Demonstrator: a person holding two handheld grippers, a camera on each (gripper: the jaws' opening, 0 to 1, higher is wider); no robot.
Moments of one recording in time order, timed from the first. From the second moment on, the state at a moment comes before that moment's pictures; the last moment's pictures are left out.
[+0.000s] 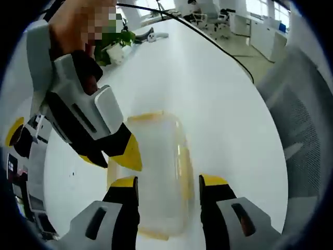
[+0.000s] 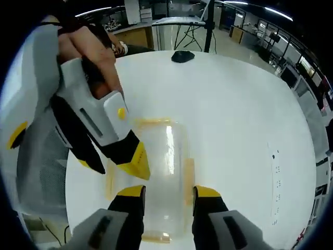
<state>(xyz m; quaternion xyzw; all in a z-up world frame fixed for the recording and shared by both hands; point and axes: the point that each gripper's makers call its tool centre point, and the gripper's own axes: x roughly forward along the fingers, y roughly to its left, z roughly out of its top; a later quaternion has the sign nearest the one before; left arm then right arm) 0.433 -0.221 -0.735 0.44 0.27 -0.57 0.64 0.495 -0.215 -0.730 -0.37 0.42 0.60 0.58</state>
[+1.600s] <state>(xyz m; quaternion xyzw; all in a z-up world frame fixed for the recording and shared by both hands) 0.444 -0.227 -0.741 0.44 0.25 -0.52 0.68 0.491 -0.211 -0.740 -0.39 0.48 0.63 0.47</state>
